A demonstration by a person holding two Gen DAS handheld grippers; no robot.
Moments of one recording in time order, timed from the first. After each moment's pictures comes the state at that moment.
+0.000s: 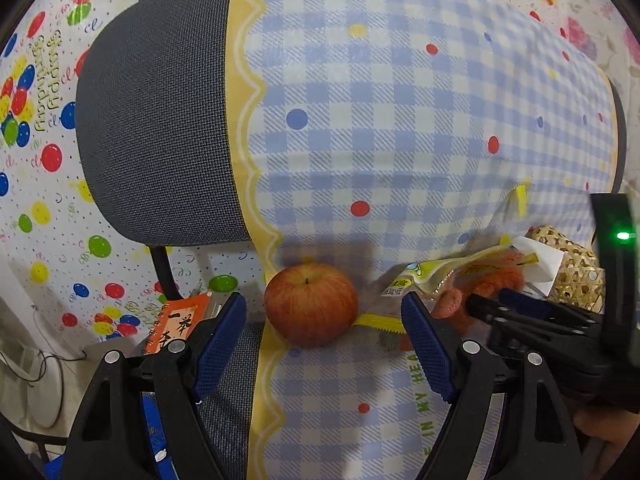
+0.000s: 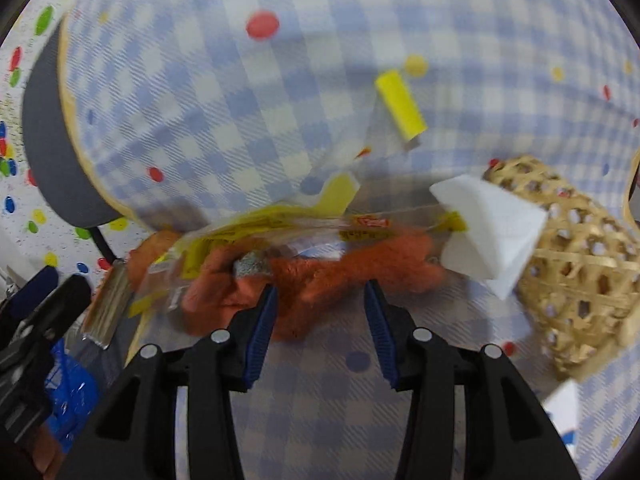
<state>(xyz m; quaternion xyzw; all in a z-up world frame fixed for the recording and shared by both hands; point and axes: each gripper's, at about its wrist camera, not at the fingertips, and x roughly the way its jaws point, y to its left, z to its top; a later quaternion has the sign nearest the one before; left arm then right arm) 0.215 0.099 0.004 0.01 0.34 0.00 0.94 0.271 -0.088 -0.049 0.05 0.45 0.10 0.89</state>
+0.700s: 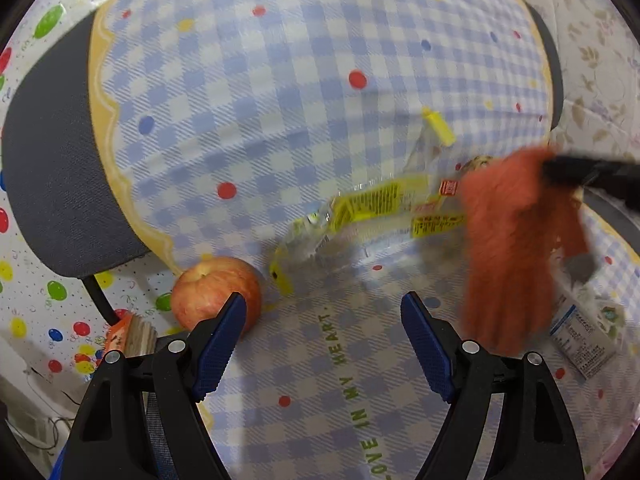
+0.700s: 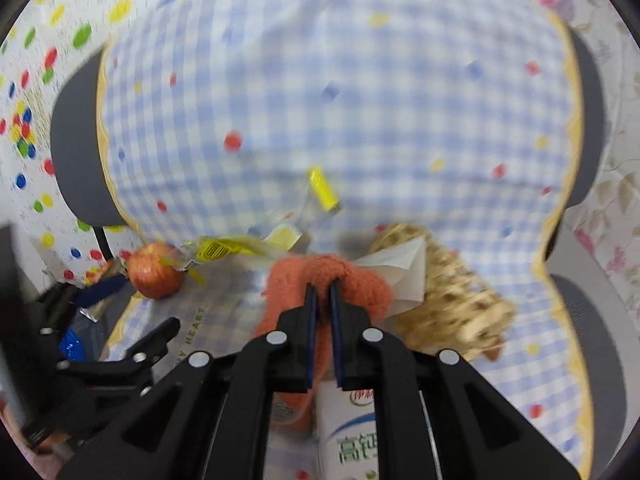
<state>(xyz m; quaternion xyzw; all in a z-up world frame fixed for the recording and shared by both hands) 0.204 0.027 -0.024 0.10 0.35 -0.09 0.93 0.199 -0.172 0.050 -0.02 0.35 0.07 0.93</state>
